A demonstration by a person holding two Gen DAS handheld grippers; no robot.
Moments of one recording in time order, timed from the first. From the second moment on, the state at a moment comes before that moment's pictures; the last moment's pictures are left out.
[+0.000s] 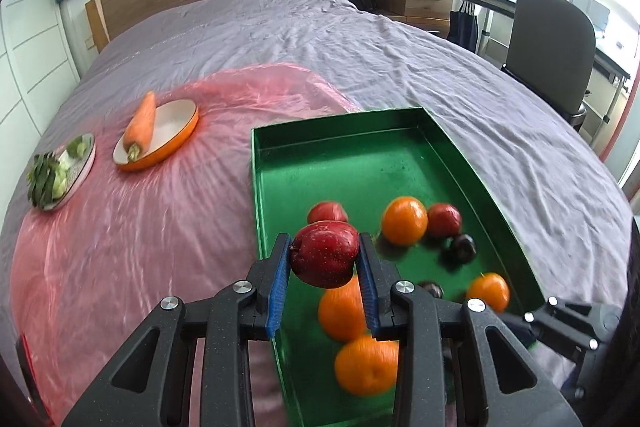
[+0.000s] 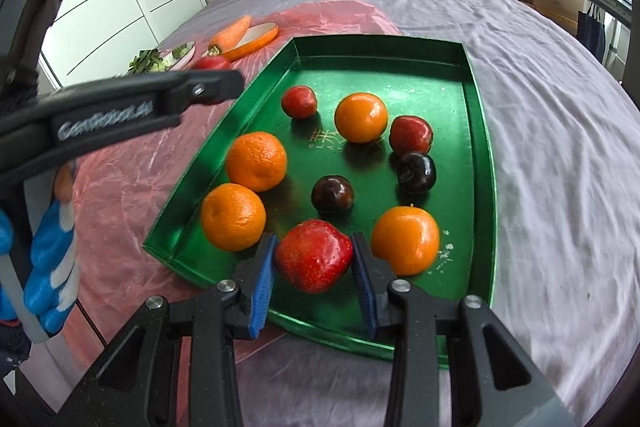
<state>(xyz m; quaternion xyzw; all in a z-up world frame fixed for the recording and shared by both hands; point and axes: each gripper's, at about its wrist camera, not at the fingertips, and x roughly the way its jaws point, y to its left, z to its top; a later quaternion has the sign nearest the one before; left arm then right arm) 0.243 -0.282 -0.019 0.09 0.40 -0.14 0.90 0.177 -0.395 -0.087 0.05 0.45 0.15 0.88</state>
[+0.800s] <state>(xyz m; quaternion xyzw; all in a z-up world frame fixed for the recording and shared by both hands) 0.288 -0.309 -0.066 0.10 0.44 -0.13 0.88 0.185 -0.382 -0.105 0.03 0.44 0.14 0.89</state>
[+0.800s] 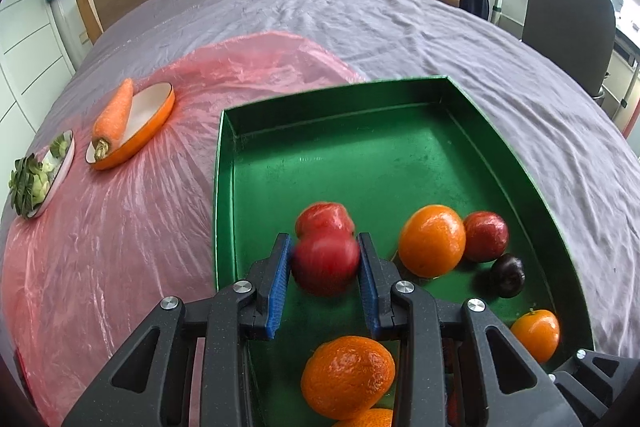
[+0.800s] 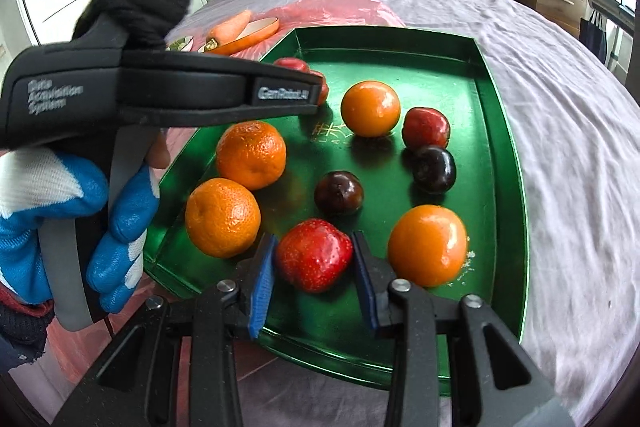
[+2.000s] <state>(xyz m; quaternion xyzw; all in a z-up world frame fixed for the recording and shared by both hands) 0.212 -0.246 -0.008 0.04 0.41 -0.12 0.90 0.129 -0.379 -0.049 0.03 0.41 0.11 0.91</state>
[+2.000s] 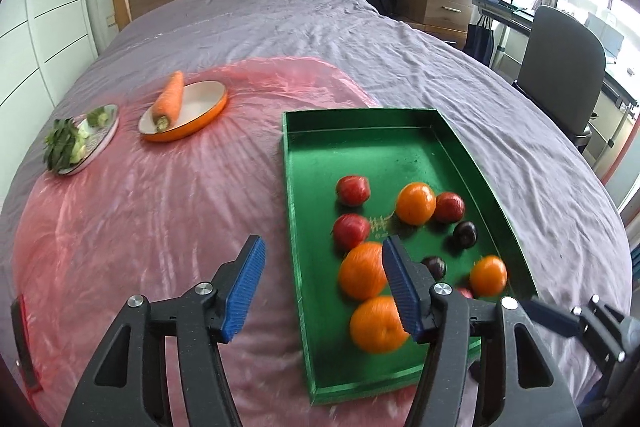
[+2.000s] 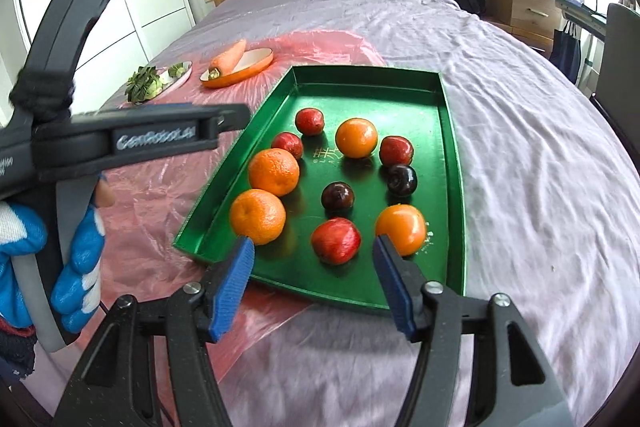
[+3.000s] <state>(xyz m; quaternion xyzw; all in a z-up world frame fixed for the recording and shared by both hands) 0.066 -0.103 0.043 -0.01 0.37 -0.01 0.93 0.043 -0.311 0.013 0.01 0.36 0.14 0.92</state>
